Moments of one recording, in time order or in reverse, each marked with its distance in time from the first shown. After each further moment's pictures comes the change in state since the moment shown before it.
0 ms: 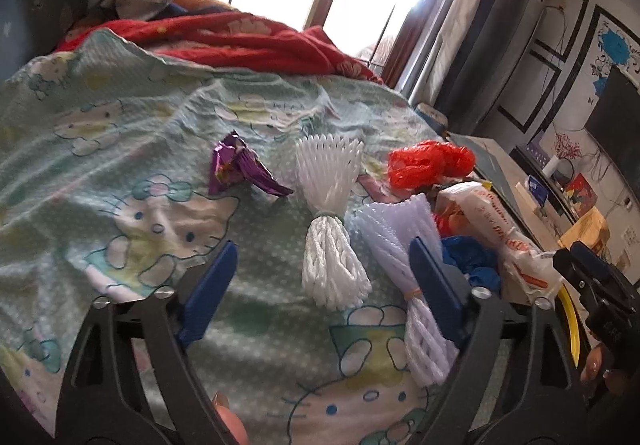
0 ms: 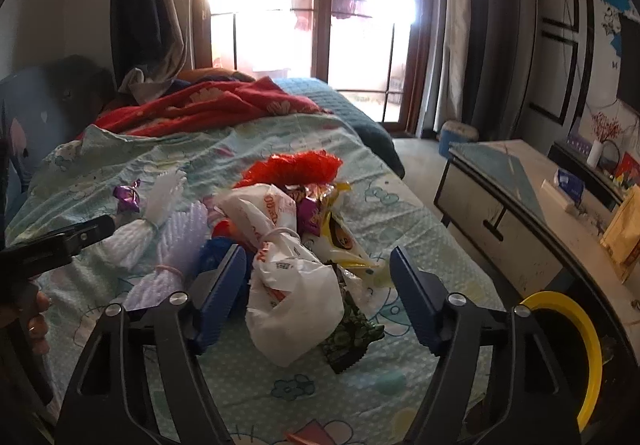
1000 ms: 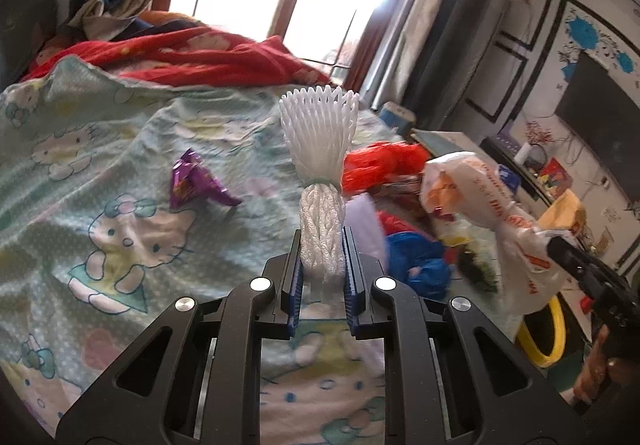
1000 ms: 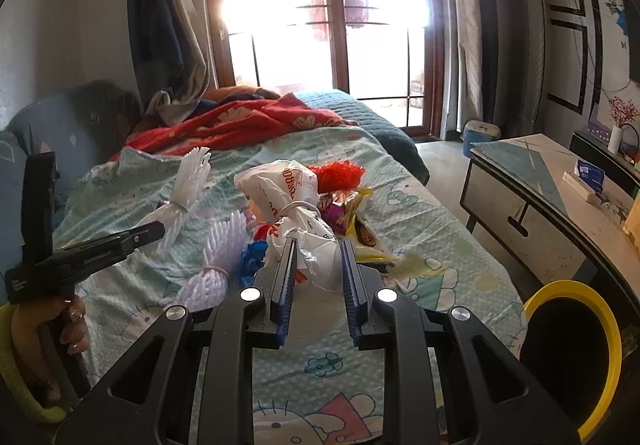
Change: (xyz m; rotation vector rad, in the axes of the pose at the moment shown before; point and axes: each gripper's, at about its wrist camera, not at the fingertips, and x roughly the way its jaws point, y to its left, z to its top) left arm -0.026 -0.026 0.001 0.083 -0.034 -0.109; right arm -0.049 -0.005 -0.004 0.063 -0.075 0.103
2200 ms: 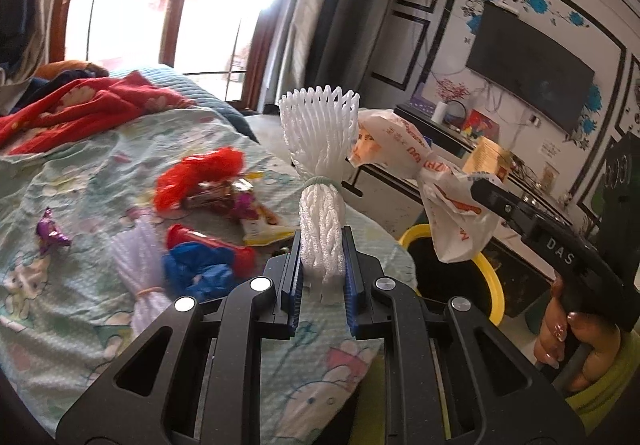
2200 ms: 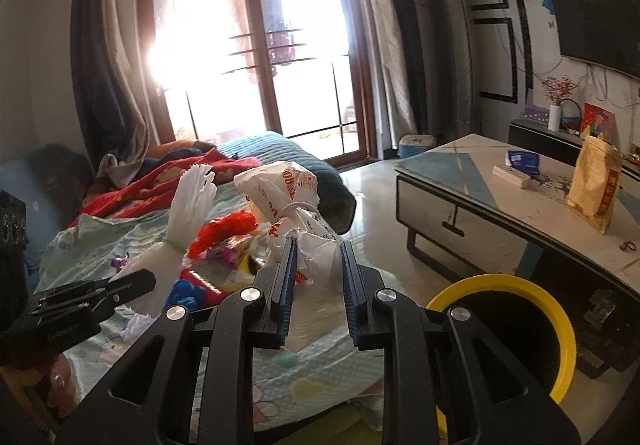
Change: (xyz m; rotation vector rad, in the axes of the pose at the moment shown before) left arm 0.001 -0.157 -0.012 0.245 0.016 -0.245; right arm -0.080 -0.092 -0.004 0.167 -0.135 -0.185
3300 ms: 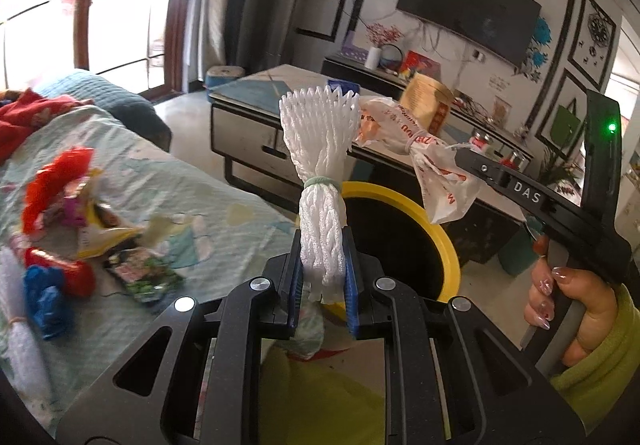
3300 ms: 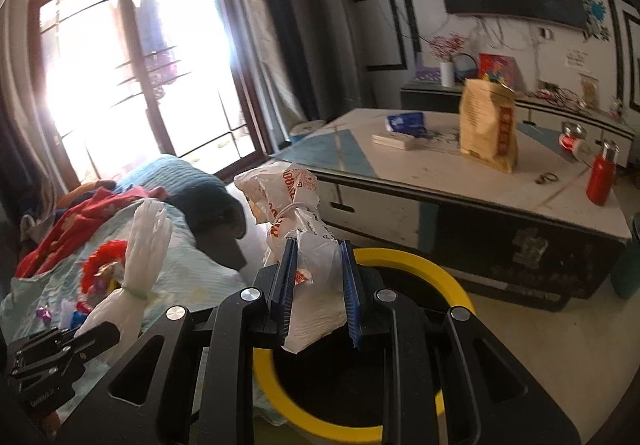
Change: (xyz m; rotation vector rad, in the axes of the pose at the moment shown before) left arm 0.091 -0.116 -0.015 0.182 0.157 -0.184; right arm -0.023 -0.150 -0.031 0.259 0.024 -0.327
